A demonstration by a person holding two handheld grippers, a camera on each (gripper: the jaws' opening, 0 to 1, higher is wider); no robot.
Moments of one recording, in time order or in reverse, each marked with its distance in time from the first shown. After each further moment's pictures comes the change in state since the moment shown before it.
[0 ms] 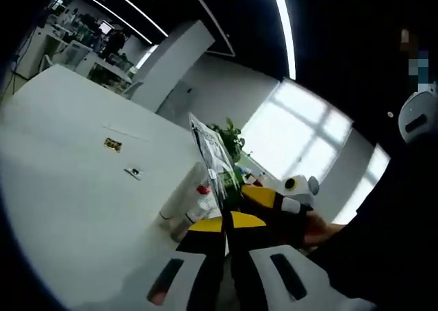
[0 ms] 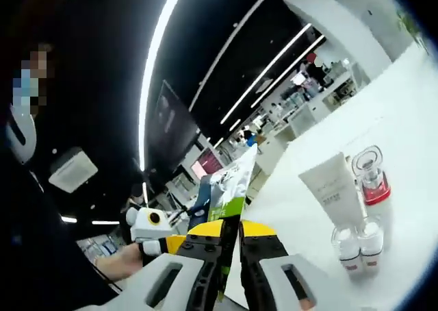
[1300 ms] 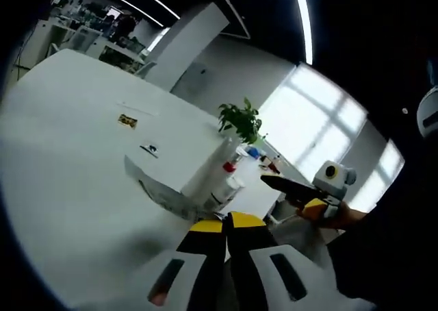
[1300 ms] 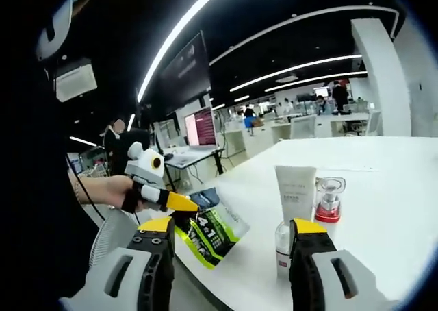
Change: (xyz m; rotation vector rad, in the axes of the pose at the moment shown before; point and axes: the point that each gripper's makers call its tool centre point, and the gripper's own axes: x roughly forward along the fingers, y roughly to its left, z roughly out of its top) left arm 0.017 0.056 -0.035 -0.023 0.137 0.095; right arm -0.050 -0.037 -0.019 -0.376 0.199 -0.102
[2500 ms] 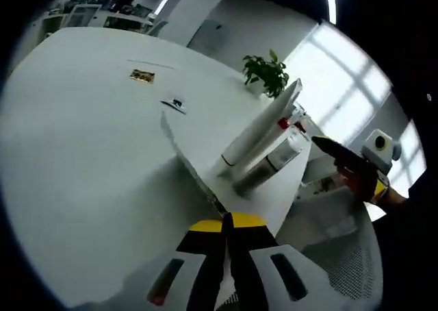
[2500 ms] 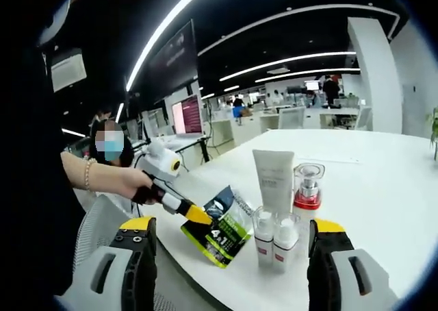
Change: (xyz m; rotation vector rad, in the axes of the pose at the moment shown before) left arm 0.035 0.077 -0.040 -0.026 0.283 0.184; right arm -0.002 -0.016 -0.014 -0.013 0.066 -0.066
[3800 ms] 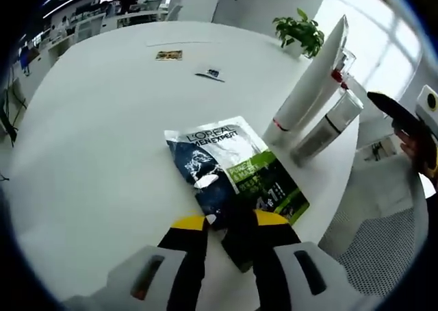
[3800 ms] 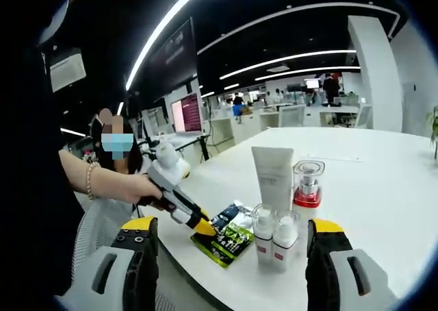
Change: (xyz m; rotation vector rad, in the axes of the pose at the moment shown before) left arm 0.010 0.049 -0.020 0.181 0.166 0.338; right arm 0.001 -0.003 -0.003 0.003 0.010 -0.001
